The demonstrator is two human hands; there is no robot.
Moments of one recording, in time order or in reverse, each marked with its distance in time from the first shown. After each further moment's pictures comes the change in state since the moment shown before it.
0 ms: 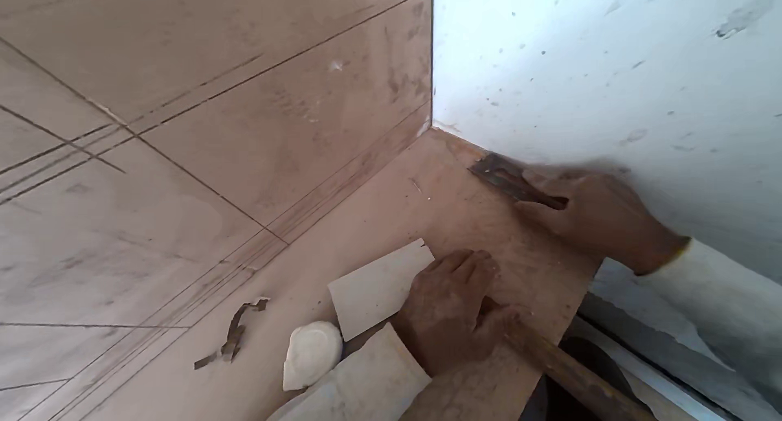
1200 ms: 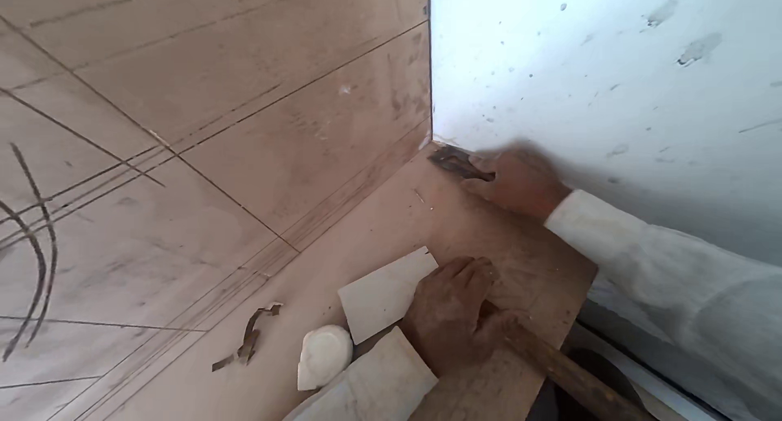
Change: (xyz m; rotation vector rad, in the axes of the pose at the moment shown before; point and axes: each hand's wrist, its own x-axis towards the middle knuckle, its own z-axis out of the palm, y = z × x) left_hand 0.000 0.000 -0.002 -0.045 -0.017 -0.005; right_hand 0.070 -0.043 0.003 -0.017 -0.173 0.031
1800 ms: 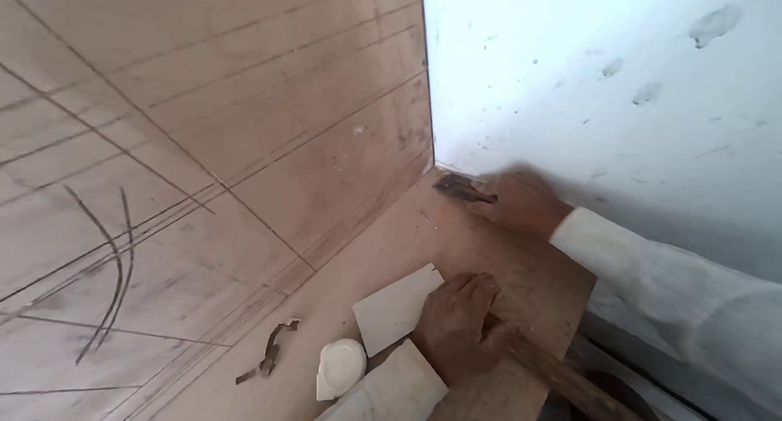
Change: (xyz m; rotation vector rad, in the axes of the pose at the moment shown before) left_hand 0.003 0.004 -0.007 -0.051 -0.046 -0.062; right_hand -0.001 0.001 -0.006 -0.018 -0.018 -0.030
